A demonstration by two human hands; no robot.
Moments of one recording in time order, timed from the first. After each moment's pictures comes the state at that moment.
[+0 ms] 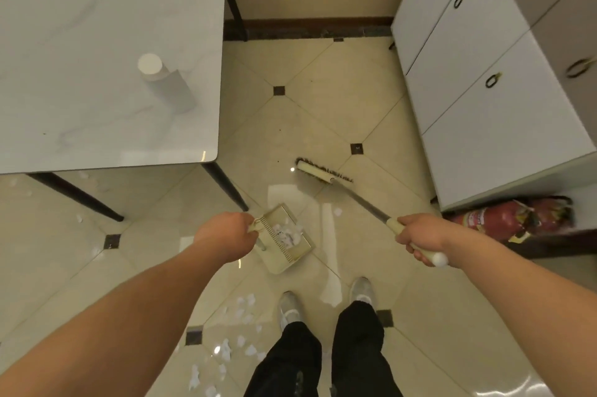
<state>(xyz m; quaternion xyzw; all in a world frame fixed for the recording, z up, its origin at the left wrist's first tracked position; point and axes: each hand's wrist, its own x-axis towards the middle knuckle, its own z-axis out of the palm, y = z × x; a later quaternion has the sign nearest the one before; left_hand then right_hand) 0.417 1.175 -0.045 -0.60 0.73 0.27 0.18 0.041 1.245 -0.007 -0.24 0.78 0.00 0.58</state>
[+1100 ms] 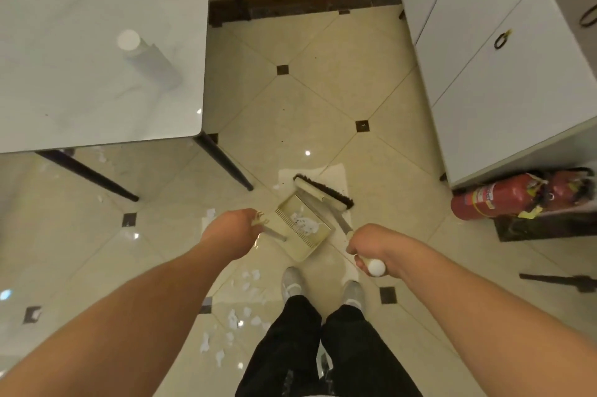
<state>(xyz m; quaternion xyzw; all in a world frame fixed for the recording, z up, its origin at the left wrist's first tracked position) 0.368 1.242 -0.058 -0.63 0.71 0.28 0.17 0.088 1.303 -0.038 -0.19 0.74 0.03 0.65</state>
